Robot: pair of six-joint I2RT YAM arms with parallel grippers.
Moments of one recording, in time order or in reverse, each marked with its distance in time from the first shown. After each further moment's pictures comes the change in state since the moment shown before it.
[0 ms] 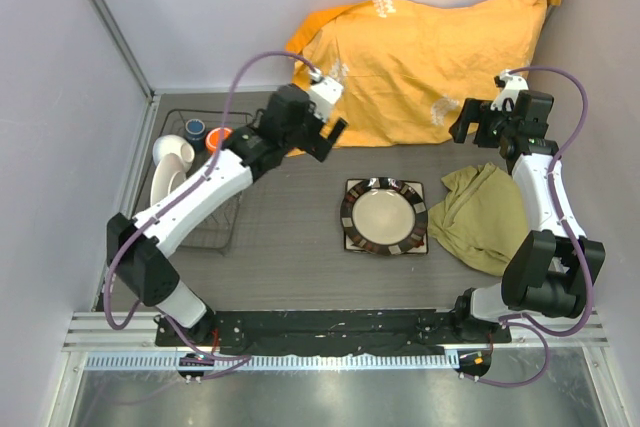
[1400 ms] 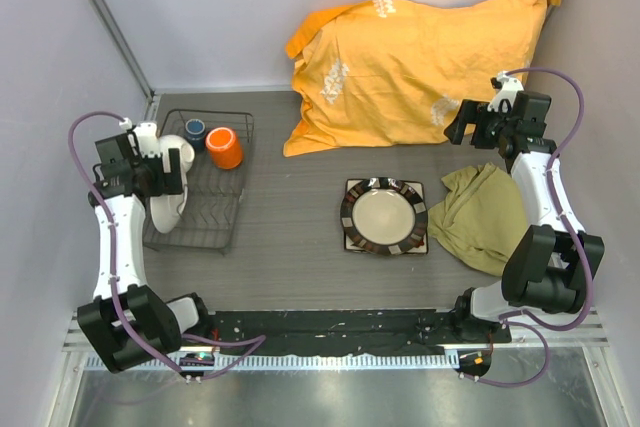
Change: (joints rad) left arm 1.090 -0.428 -0.506 -0.202 0.344 0.064; right arm 0.001 0.024 0.000 -0.002 -0.069 0.015
